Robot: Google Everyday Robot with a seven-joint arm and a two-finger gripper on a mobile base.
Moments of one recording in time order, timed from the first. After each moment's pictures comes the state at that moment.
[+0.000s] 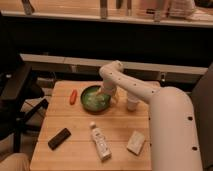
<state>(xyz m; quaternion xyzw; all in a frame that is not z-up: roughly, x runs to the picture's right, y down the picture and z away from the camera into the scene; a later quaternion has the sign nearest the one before) 0.029 0.065 0.939 -0.23 -0.22 -0.53 0.79</state>
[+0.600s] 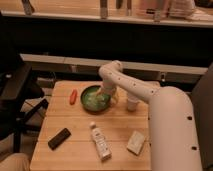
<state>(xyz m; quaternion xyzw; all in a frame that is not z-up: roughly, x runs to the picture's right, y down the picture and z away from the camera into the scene) 0.028 0.066 0.939 -0.23 -0.21 -0.53 0.78</state>
